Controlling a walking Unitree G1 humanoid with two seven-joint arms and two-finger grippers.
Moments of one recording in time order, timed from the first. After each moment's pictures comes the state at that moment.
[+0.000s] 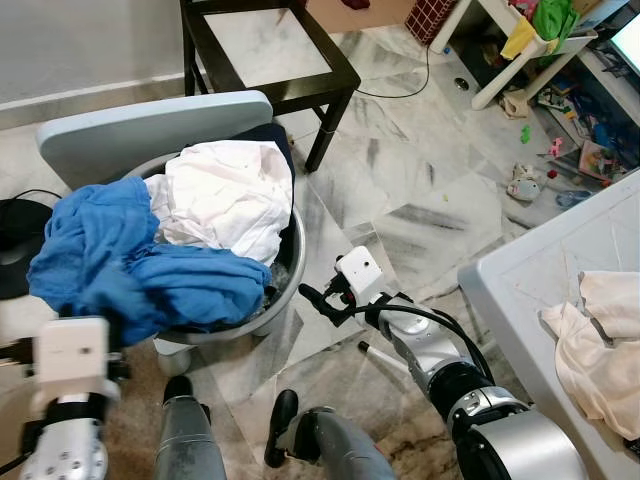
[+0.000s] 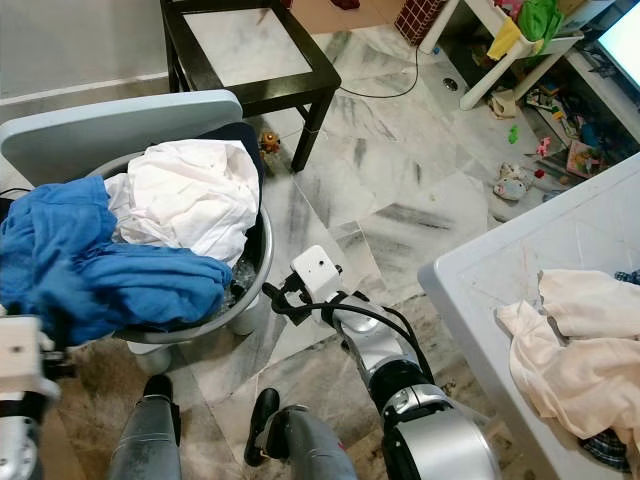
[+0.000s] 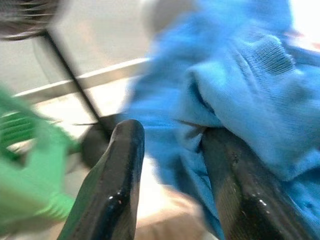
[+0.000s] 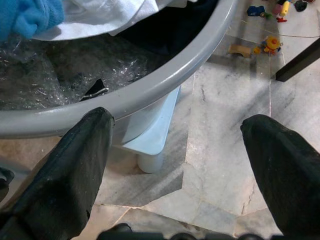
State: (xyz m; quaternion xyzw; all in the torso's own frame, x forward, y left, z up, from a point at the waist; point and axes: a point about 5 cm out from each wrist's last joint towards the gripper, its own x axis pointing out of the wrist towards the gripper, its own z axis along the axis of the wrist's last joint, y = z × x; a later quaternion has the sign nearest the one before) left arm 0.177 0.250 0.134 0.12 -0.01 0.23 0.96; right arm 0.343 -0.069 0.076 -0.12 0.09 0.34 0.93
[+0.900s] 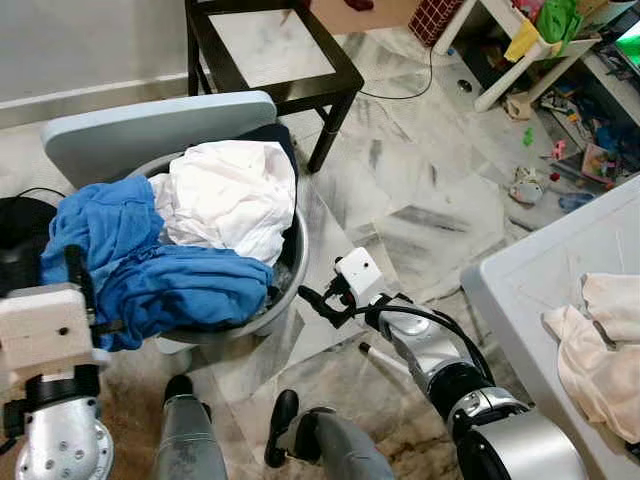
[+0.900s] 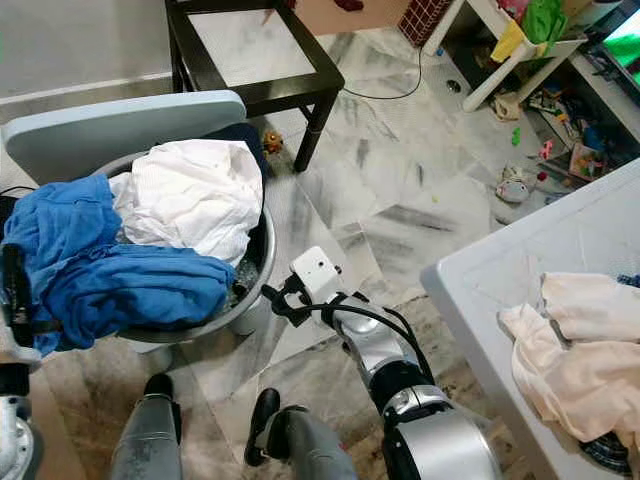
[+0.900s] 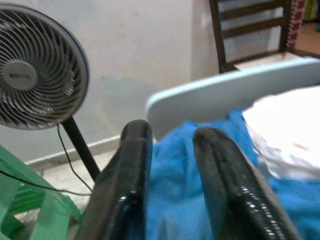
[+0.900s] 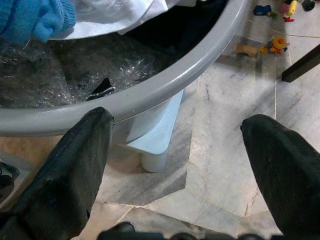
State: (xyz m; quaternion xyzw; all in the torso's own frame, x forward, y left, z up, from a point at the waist) left arm 0.180 0.206 0.177 0.16 -0.13 0.20 0.96; right arm 0.342 -0.070 0.074 -0.12 0.09 0.35 0.92
